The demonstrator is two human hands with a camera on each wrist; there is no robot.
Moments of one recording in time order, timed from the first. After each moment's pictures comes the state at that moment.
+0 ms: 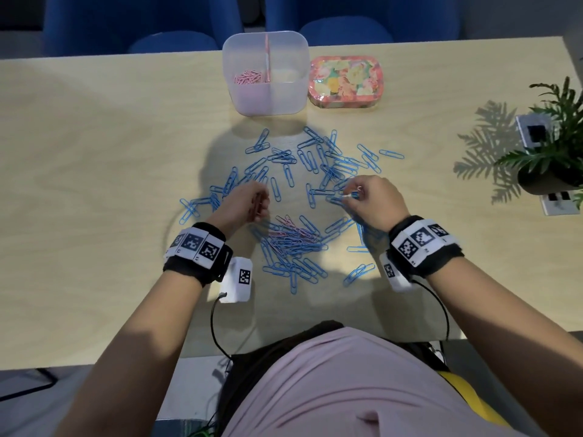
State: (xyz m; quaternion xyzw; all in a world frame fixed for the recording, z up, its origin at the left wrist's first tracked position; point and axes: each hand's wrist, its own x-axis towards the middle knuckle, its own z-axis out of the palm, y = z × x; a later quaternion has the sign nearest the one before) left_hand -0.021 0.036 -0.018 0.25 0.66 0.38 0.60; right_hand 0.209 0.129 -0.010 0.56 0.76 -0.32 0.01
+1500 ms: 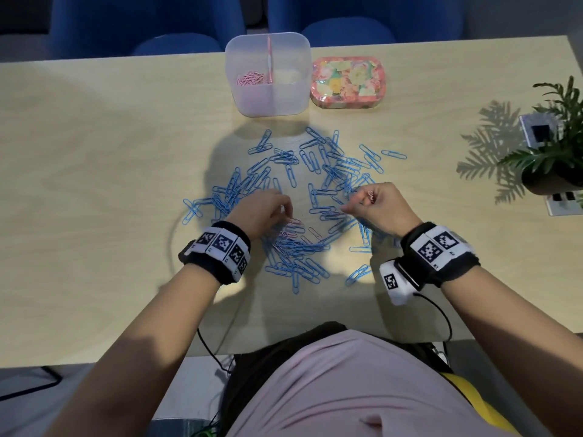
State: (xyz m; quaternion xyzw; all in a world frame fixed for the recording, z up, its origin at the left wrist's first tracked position) left_hand -0.005 0.039 -0.018 0.69 0.67 0.03 0.28; right_hand 0.221 0.122 -0.018 0.54 0.64 -0.54 -0.13
